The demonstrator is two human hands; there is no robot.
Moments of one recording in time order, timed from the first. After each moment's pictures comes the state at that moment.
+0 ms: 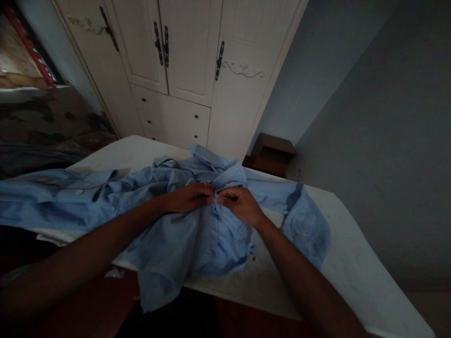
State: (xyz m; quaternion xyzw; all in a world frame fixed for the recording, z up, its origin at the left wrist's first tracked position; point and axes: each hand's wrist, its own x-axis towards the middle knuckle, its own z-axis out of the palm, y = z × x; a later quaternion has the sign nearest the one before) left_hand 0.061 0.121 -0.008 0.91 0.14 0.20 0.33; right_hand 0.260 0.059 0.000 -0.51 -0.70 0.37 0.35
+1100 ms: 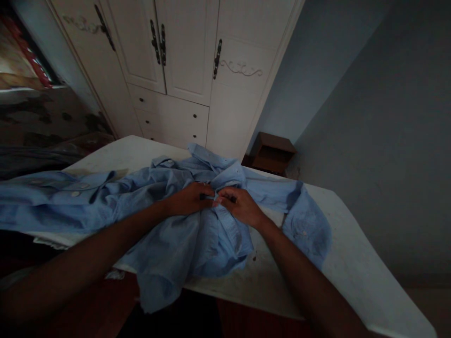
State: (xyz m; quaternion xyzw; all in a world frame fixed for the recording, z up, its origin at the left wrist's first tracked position) left_hand 0.069 0.118 -0.015 0.90 0.23 0.21 0.28; right_hand 0.262 0.060 -0.005 -0.49 -0.75 0.31 0.33
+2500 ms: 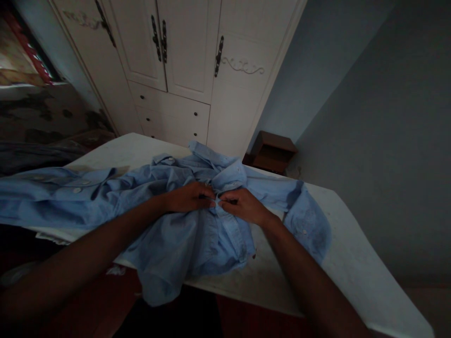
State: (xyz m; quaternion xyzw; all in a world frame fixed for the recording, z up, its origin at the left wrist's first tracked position) left_hand 0.063 0.120 -0.008 0.91 0.17 0.16 0.33; right_hand 0.270 0.055 0.006 -0.46 -0.80 0.32 0.22
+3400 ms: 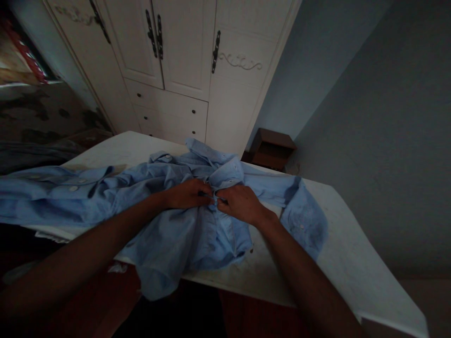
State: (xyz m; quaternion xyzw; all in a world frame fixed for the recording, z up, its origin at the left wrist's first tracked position) left_hand 0.066 0.120 -0.008 0.92 0.20 0.15 0.32; right_hand 0.258 0.049 0.014 -0.52 -0.85 0.04 0.07
